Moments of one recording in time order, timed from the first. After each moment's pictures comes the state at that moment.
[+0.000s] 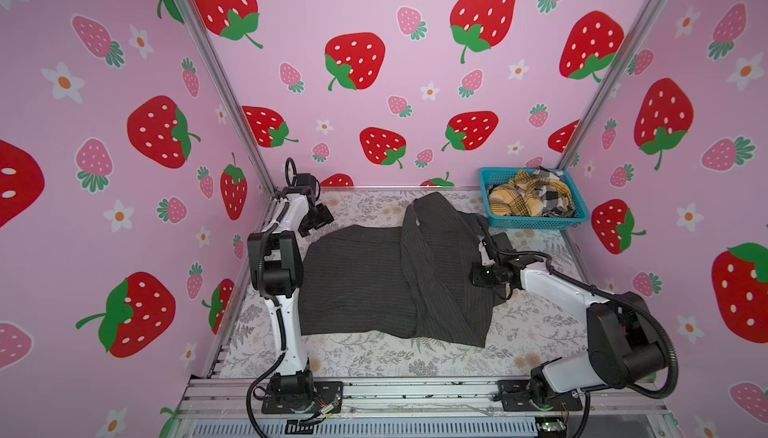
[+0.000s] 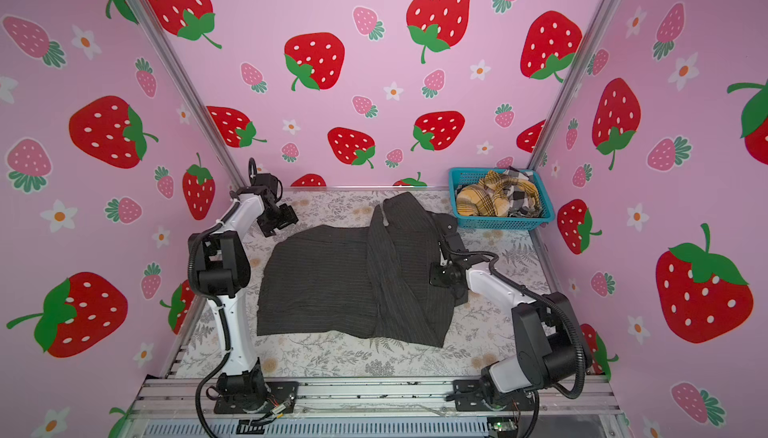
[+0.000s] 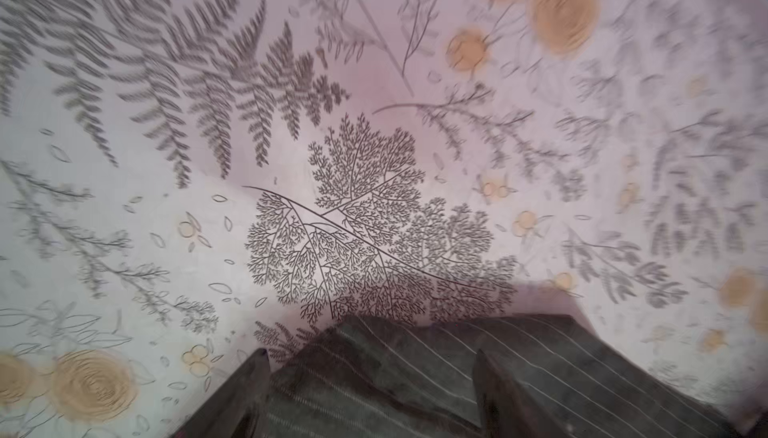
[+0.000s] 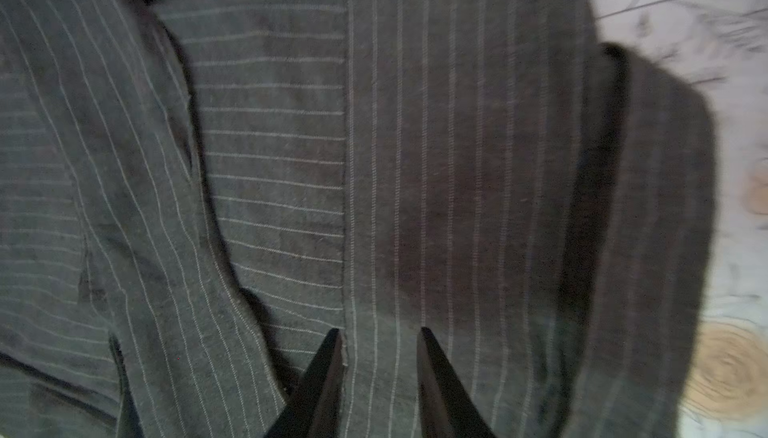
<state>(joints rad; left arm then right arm) 0.07 2.27 1.95 -0.95 0.01 -0.49 0.47 1.49 0.84 -0.45 -0.08 0.45</state>
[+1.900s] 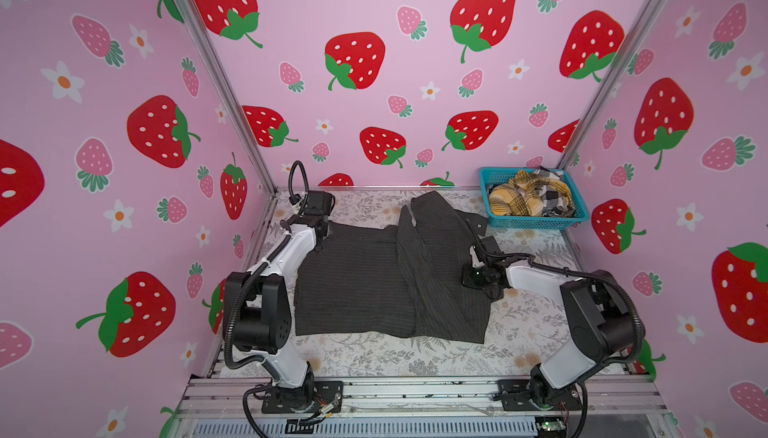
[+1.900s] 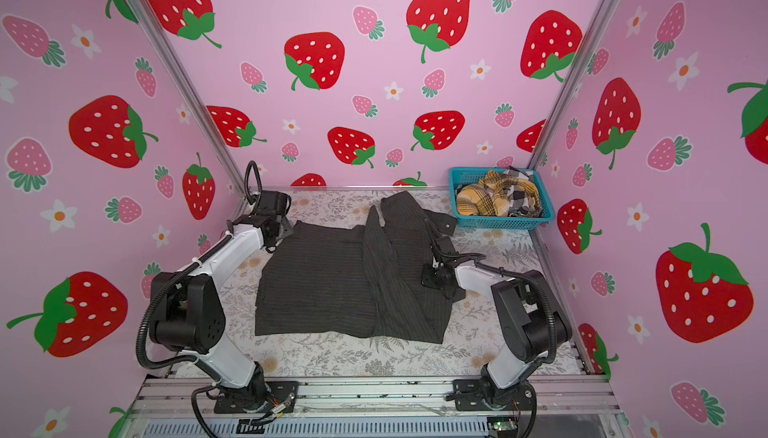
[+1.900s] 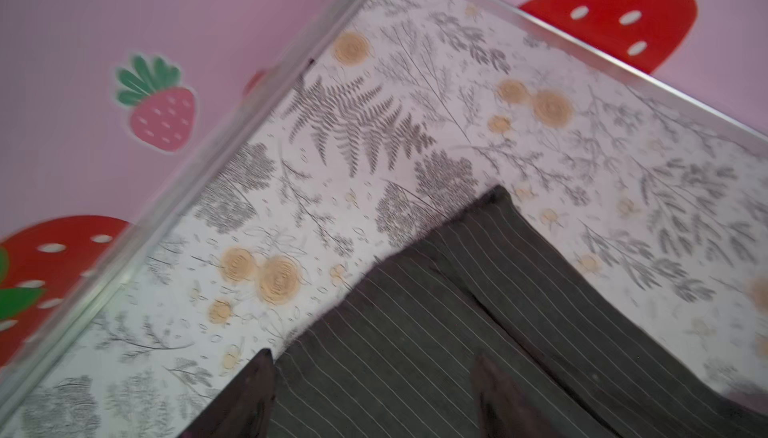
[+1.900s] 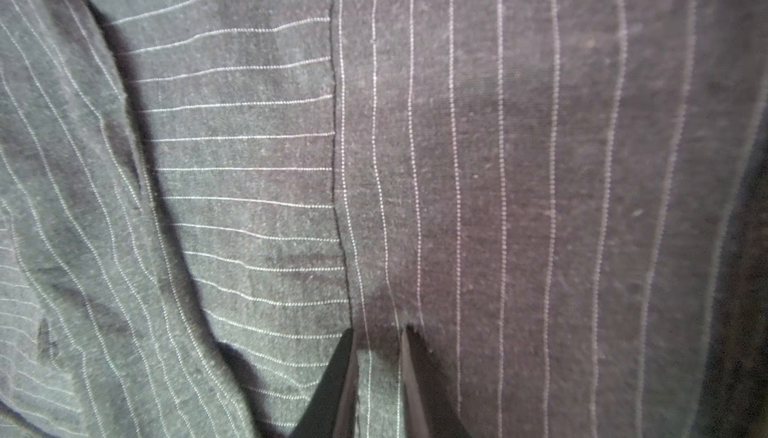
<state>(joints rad) -0.08 1.69 1.28 -0.60 -0.37 -0.59 0.48 1.63 0.83 -0.30 -0.12 0.52</state>
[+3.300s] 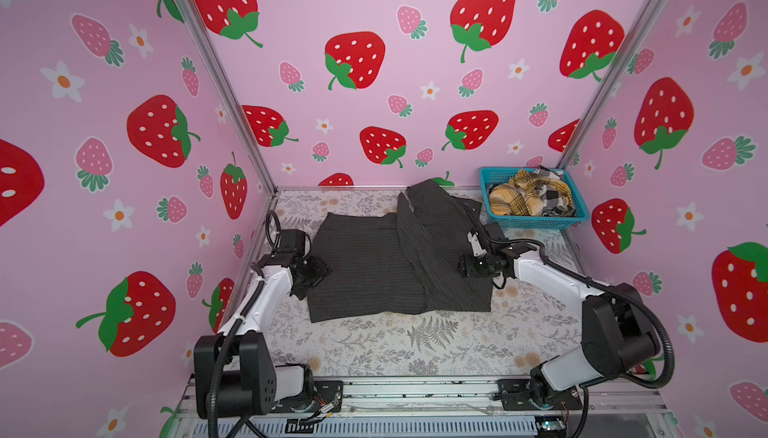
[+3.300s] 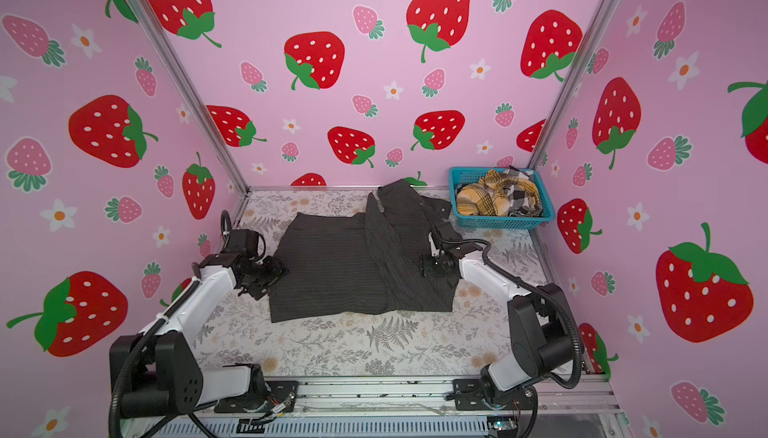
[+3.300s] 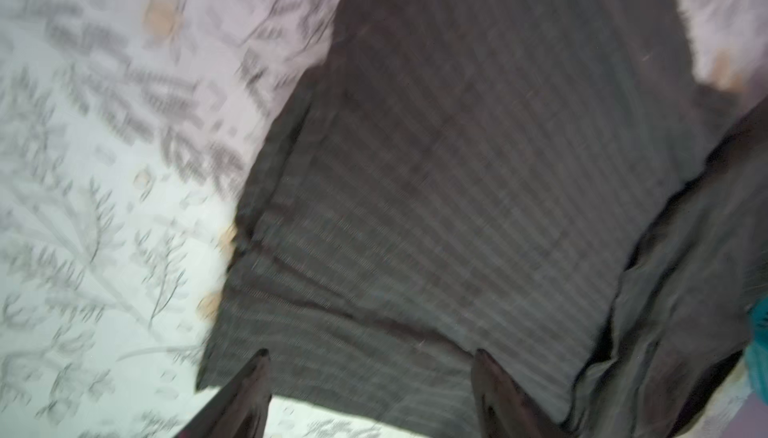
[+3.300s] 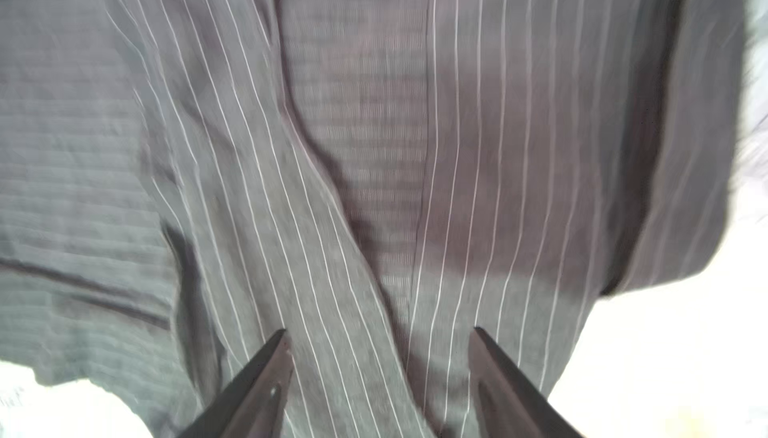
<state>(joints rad) 0.07 1.27 0.84 -0.81 0.14 -0.71 0.50 1.53 0.95 -0.53 -0.06 0.30</state>
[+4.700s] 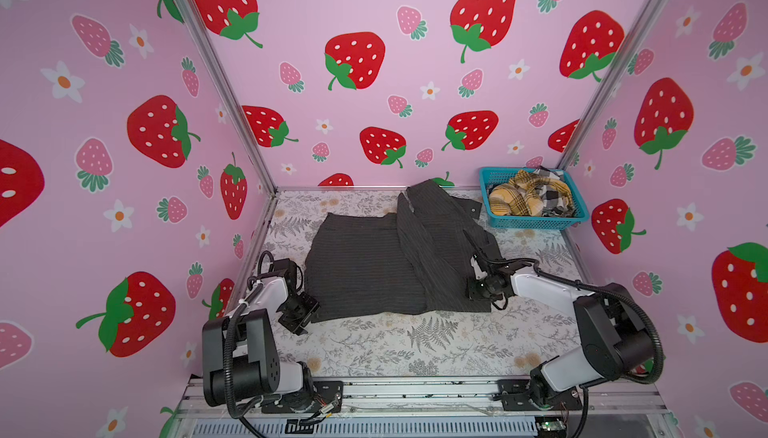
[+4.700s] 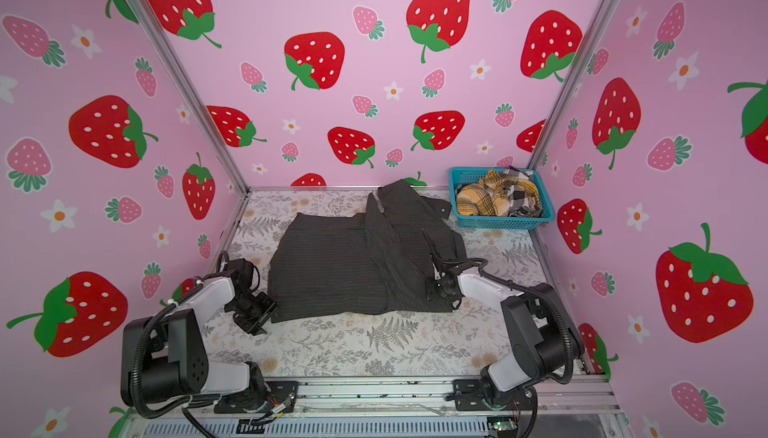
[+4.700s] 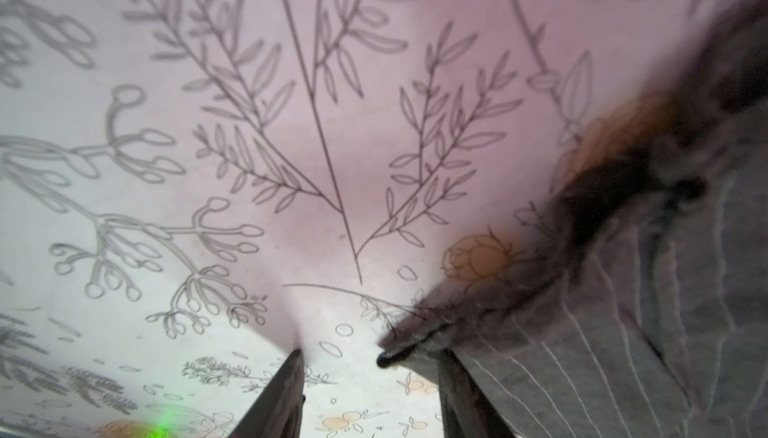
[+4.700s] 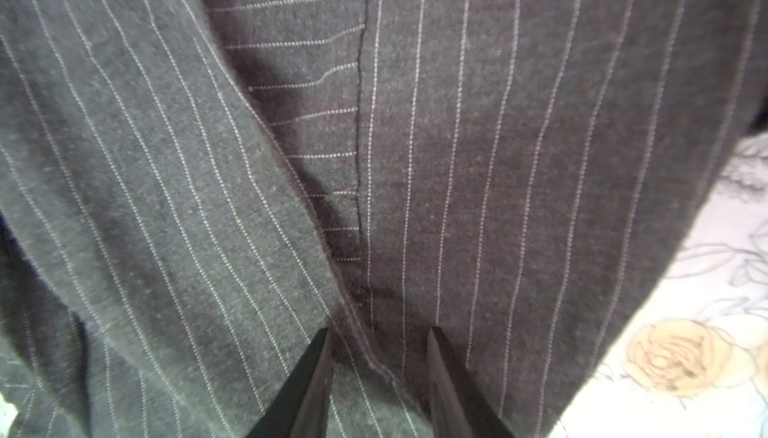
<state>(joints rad) 0.23 1.40 0.68 -0.88 0.15 -0.75 0.52 1.52 0.77 -0.48 -0.05 0.39</state>
